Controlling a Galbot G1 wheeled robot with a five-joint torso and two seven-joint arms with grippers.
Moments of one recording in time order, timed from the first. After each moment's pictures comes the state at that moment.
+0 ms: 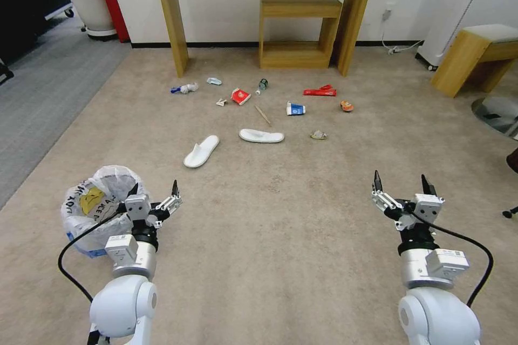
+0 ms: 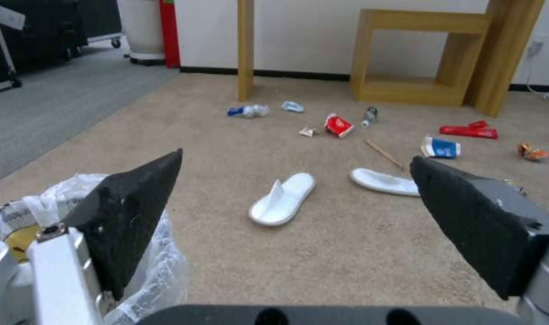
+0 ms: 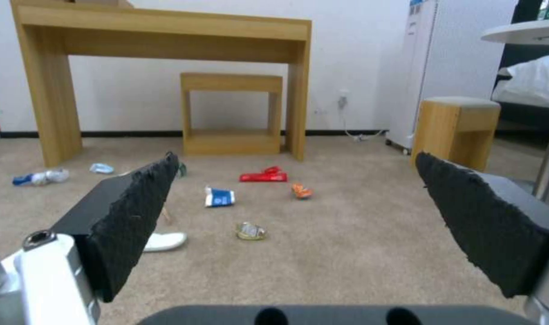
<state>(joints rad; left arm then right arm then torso) 1.42 -1.55 -0.66 -2.11 -0.08 0.19 0.00 -1.52 1.48 0.68 2.21 0.10 -0.03 0.08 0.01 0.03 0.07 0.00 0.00</state>
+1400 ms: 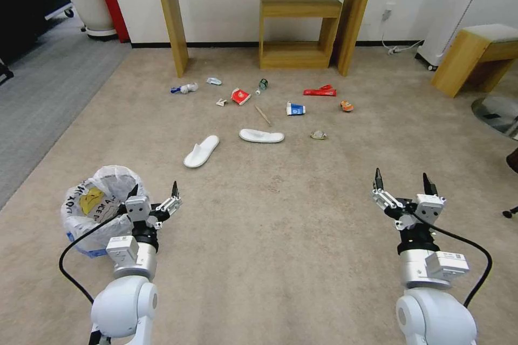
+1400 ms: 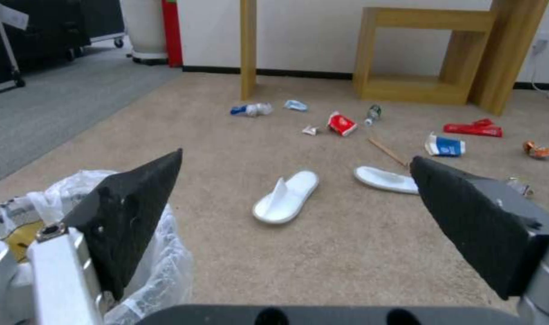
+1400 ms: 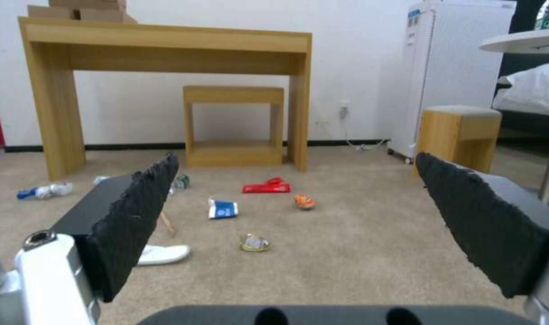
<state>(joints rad) 1.42 -1.56 -0.66 -2.09 -0.07 0.17 0.01 -1.52 1.50 0.68 2.20 0.09 0.02 0.07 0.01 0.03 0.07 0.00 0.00</state>
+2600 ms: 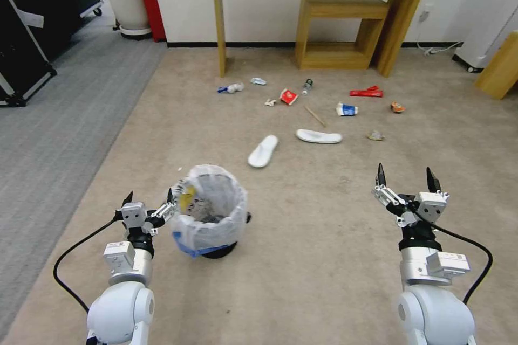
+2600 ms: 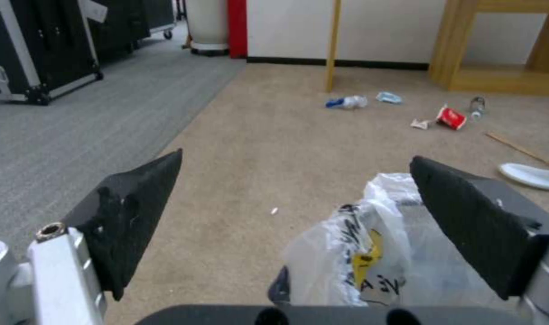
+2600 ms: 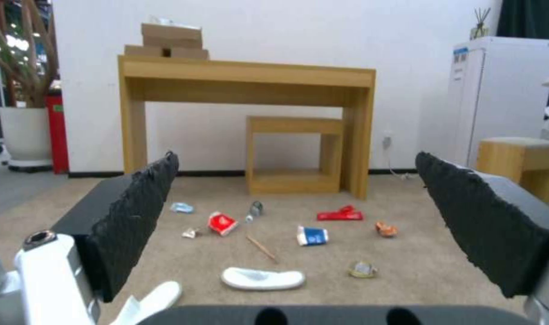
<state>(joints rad) 1.45 -1.55 -0.69 -2.08 -0.07 0.17 -0.01 -1.50 1.49 0.69 2.17 0.10 0.12 0.07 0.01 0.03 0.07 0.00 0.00</state>
